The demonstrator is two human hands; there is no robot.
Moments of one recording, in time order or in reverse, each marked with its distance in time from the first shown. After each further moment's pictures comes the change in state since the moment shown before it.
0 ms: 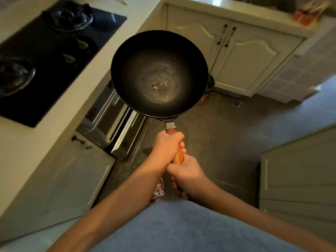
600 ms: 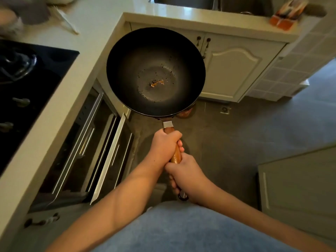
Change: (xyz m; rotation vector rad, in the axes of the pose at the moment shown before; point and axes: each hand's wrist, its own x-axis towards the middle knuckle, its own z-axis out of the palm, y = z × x) left_hand 0.182 0.130 0.130 0.194 -0.074 -0.016; right_hand 0.175 -0.115 -0.136 0.068 0.004 0.062
